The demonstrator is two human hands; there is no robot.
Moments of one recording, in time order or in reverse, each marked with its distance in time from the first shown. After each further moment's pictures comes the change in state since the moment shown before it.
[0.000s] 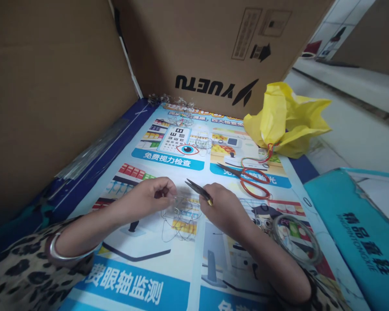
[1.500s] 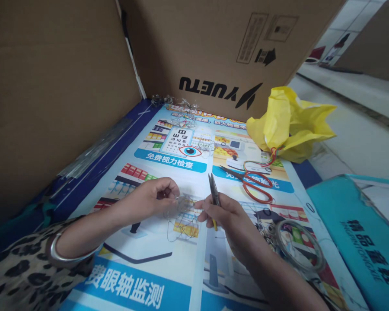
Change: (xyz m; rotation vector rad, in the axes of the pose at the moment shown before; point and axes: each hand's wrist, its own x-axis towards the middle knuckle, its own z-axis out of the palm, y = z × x) left_hand 0.002 -0.003 0.000 0.006 0.019 -0.034; right_hand -0.026 -0.016 -0.004 1.063 -0.125 0.361
